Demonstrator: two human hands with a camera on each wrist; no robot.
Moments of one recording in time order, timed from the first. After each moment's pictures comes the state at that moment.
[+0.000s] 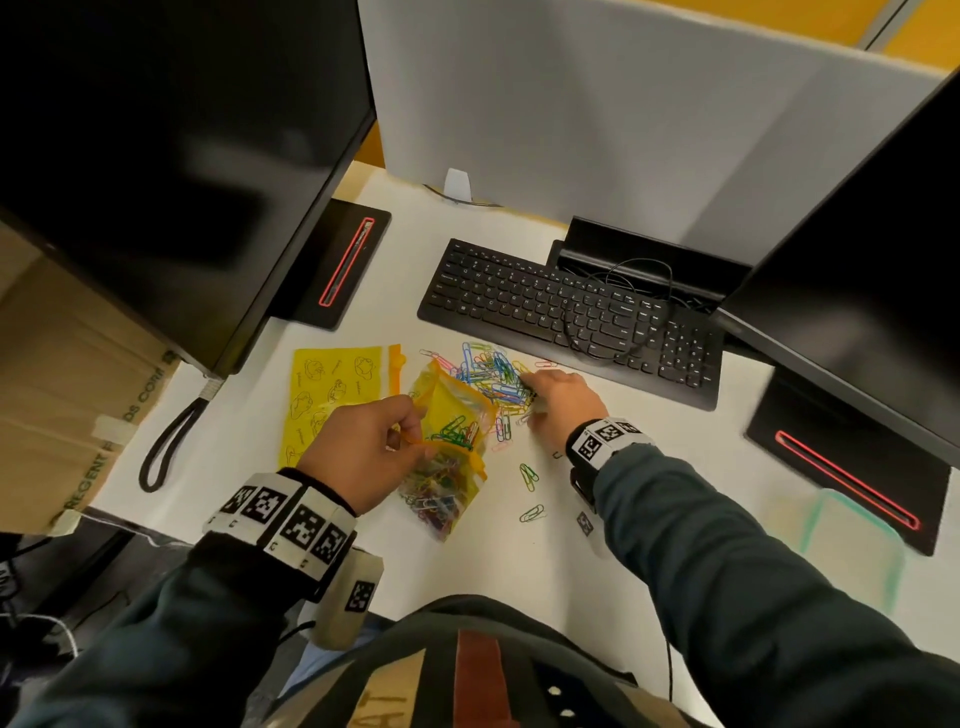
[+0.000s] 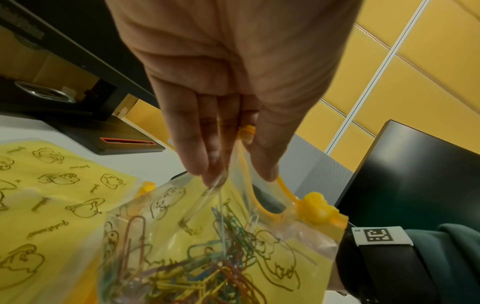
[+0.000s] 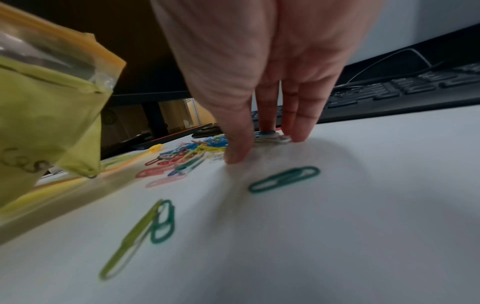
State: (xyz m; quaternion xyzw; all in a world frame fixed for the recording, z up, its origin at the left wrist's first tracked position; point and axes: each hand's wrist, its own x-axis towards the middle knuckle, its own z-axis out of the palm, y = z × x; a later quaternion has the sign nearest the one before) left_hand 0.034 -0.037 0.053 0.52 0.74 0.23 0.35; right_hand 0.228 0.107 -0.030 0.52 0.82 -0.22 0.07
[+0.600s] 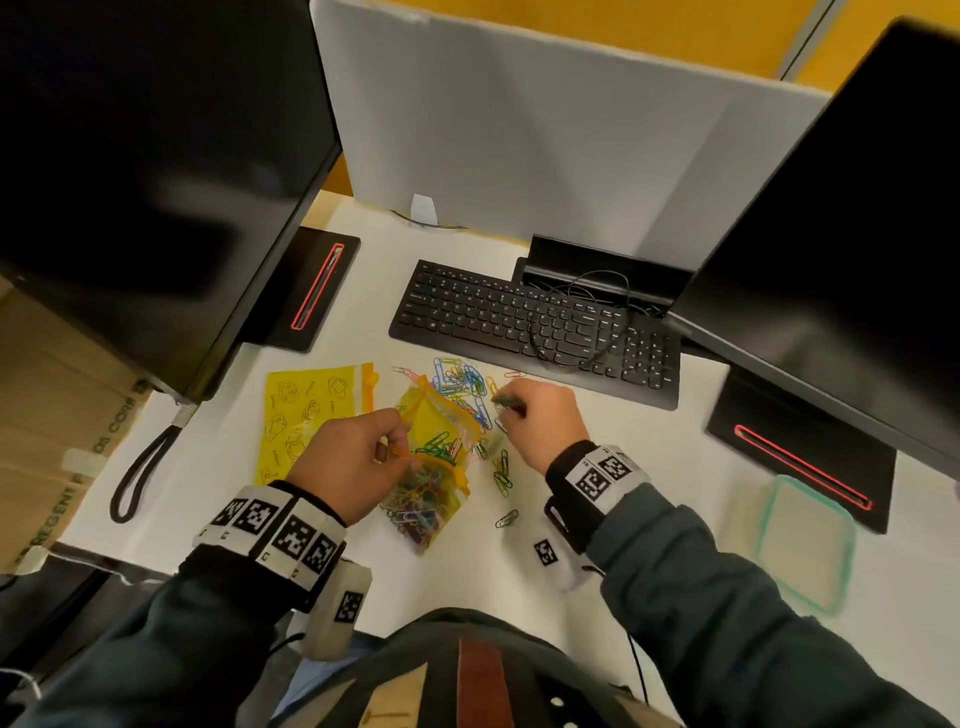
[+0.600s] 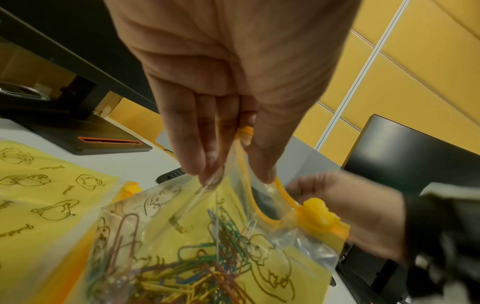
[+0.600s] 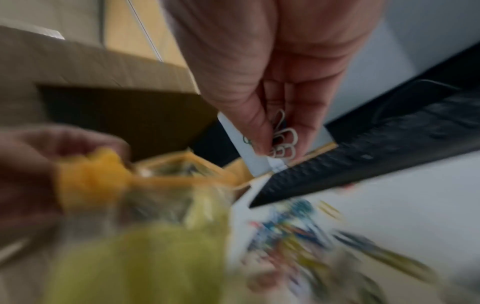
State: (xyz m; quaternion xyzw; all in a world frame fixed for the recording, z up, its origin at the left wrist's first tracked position) left_hand 0.048 -0.035 0.057 0.55 0.74 0.21 0.33; right_hand 0.229 0.065 0.030 0.55 0.76 -0.31 -0.14
